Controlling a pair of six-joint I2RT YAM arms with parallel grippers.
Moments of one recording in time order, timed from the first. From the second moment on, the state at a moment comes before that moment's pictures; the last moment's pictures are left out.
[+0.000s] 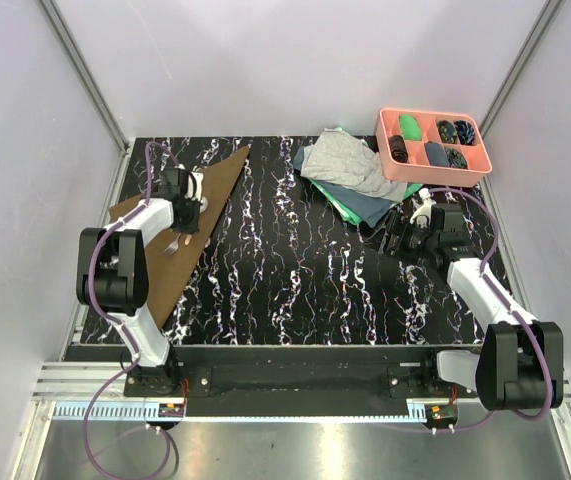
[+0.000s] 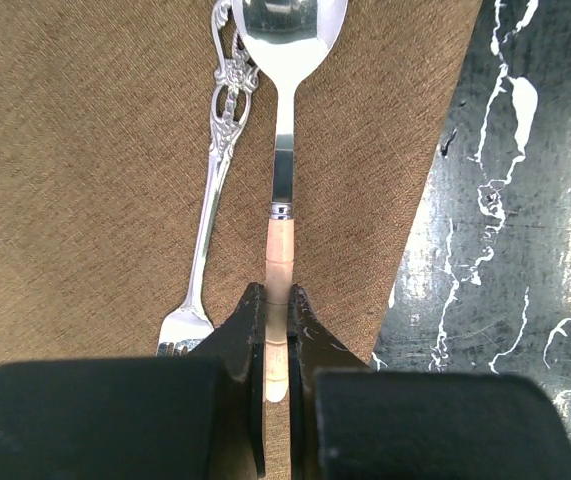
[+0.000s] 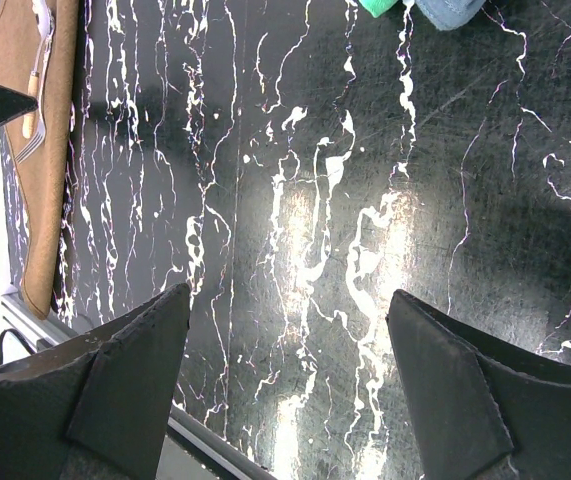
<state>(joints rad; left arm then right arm) -0.05 1.77 1.16 -0.43 -0.02 0.08 0.03 1.21 0.68 -0.20 -0.54 0.43</state>
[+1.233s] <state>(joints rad) -0.08 1.83 1.17 -0.49 -0.14 0.05 0.03 1.24 0.68 -0.18 -0.57 0.43</state>
